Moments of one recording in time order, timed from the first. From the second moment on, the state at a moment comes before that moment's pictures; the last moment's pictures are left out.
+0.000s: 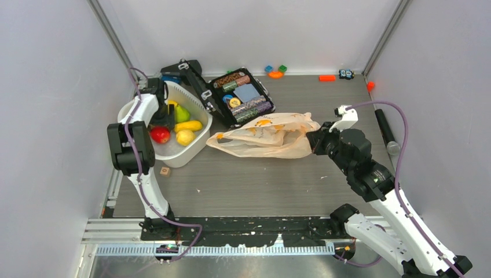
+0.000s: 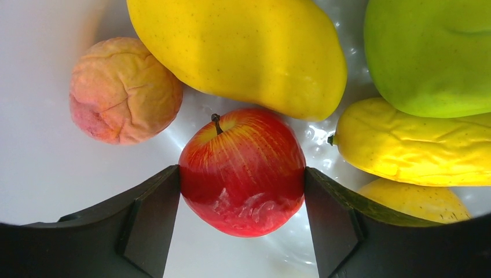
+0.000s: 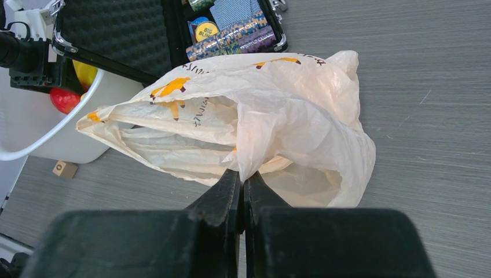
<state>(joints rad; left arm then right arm) 0.09 1.96 1.56 -0.84 -0.25 0.00 0.53 0.68 0.86 -0.49 0.20 0.42</state>
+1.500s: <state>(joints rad) -0.62 1.13 1.33 -0.72 -0.14 -0.01 0.53 0.69 0.86 -0.48 0.18 0.45</state>
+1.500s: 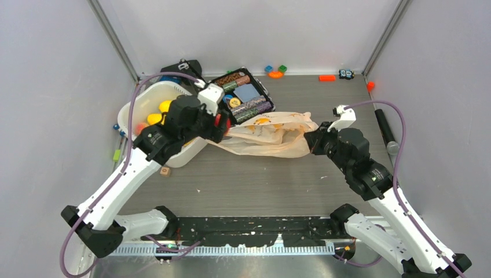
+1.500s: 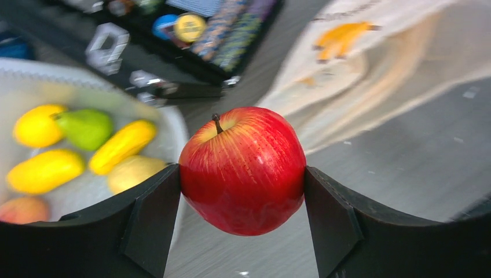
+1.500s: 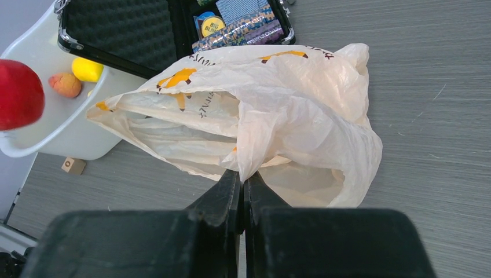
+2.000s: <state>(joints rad) -0.90 1.50 1.42 -0.56 0.16 -0.21 0.53 0.68 0.86 -0.48 0.15 0.46</state>
